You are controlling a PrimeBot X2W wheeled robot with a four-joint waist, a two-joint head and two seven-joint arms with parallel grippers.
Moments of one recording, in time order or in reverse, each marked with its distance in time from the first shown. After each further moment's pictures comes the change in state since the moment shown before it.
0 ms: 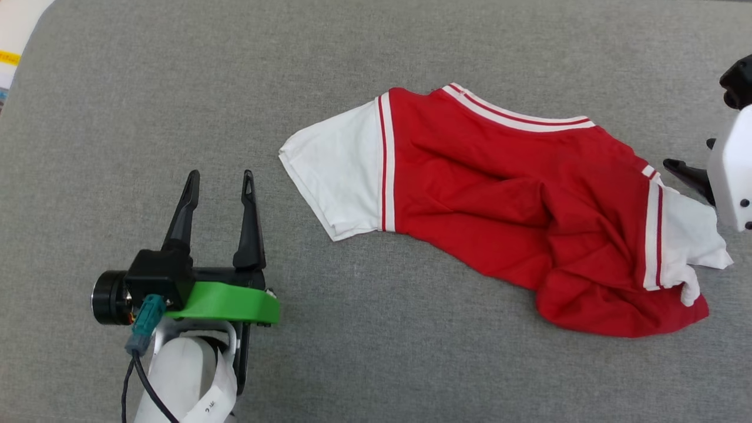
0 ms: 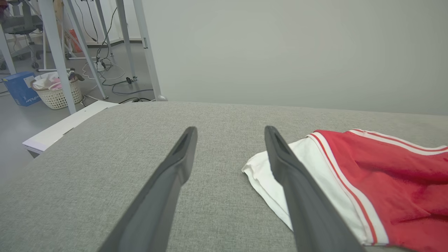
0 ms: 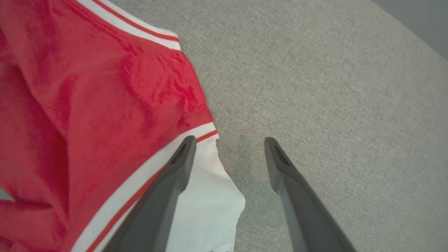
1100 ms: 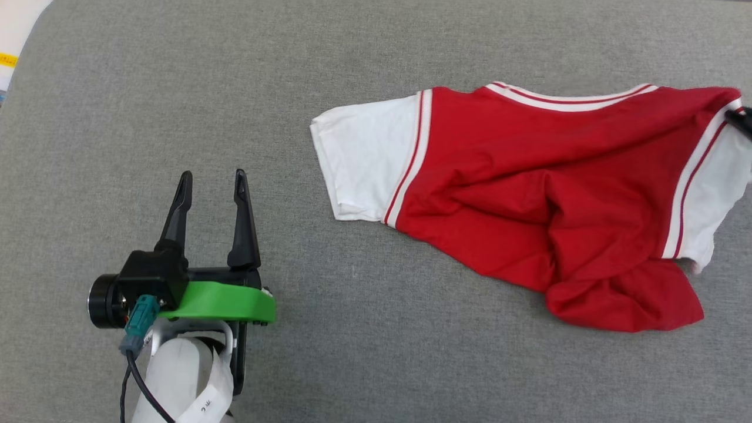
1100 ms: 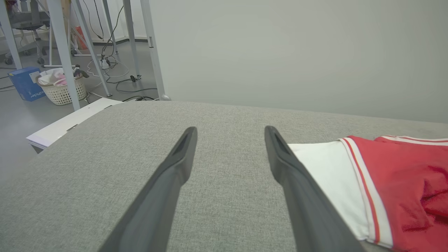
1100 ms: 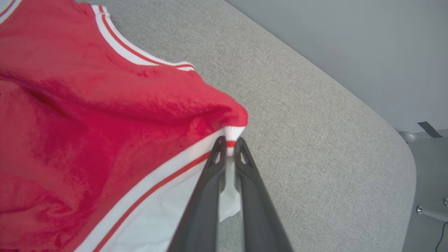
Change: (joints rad) left arm -0.002 -0.001 0.006 -0.002 -0.025 0.022 0.000; right arm -0.067 -0.173 0.161 -0.010 0.052 0.000 -0.302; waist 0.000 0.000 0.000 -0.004
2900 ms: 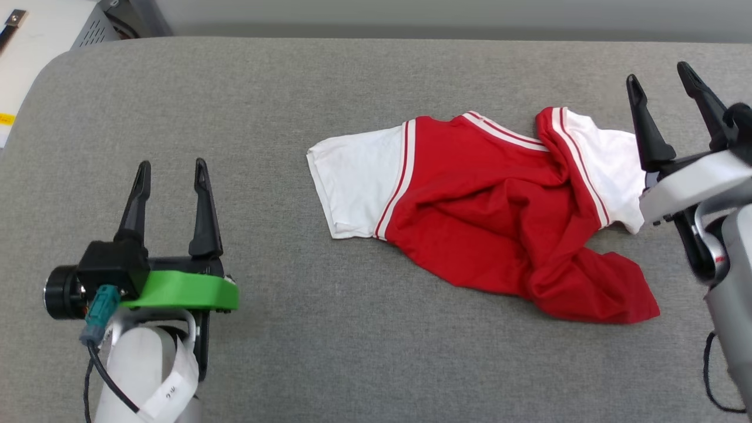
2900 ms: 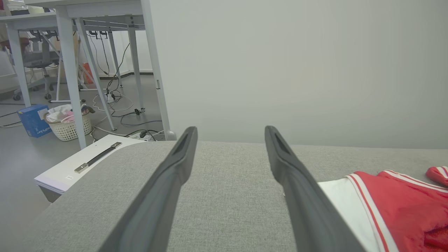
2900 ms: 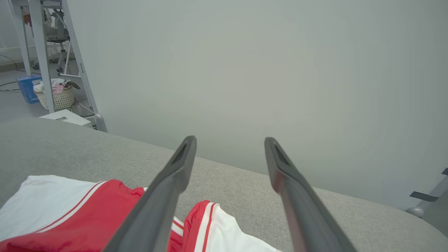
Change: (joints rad) left arm -0.021 0.014 0.108 0.012 0.050 -0.071 0.000; right arm 0.182 0.564 -0.460 0.265 -0.462 0.000 -0.741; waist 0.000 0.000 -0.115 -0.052
